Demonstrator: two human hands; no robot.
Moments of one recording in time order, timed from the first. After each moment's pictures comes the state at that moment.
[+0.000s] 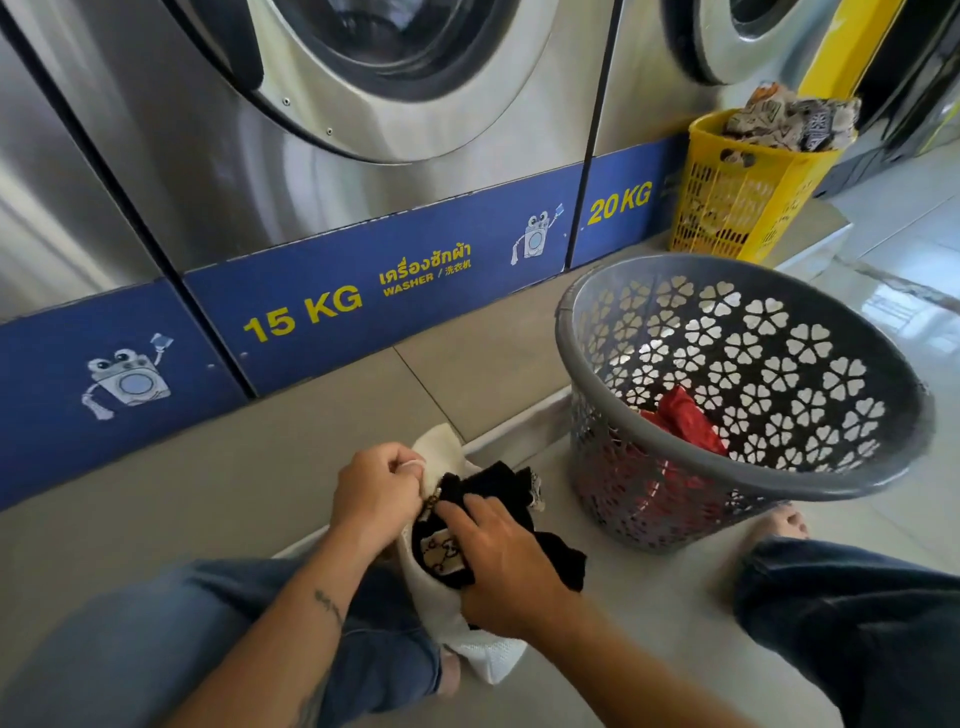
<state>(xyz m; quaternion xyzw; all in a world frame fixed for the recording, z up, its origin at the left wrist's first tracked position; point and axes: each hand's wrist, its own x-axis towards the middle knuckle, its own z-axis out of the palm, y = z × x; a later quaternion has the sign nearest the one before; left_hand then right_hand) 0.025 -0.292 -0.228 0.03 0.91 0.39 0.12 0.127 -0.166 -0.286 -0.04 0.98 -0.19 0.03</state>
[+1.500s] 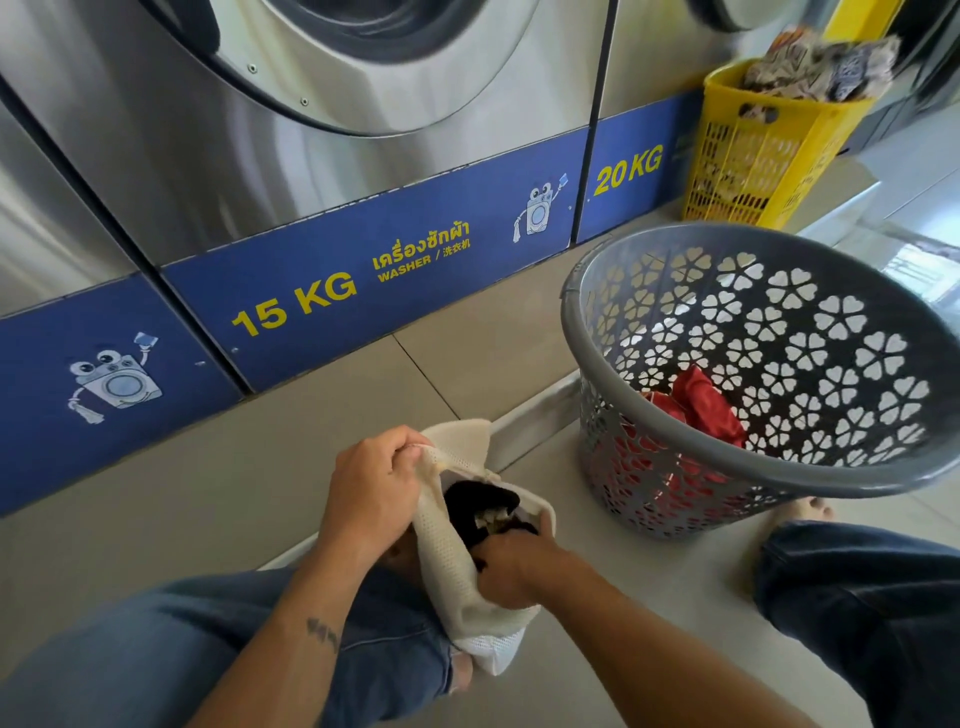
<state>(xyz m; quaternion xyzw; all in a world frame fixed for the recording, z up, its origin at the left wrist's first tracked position) 0.018 -0.290 -0.226 0.15 0.92 0.35 0.04 0.093 -0.144 -0.324 0.03 0.92 -0.18 0.34</state>
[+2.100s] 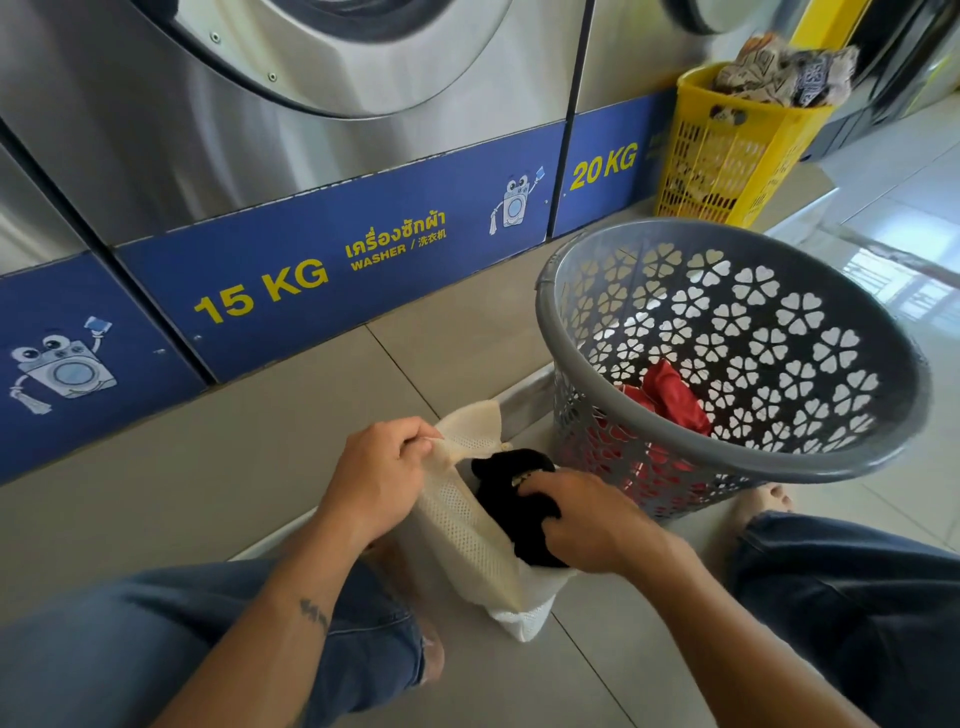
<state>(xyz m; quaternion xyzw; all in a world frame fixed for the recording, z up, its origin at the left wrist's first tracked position) 0.021 -0.269 -0.223 0.20 0.90 0.36 0.12 0.136 -0.071 -0.251 0.14 0.94 -0.24 0.21</state>
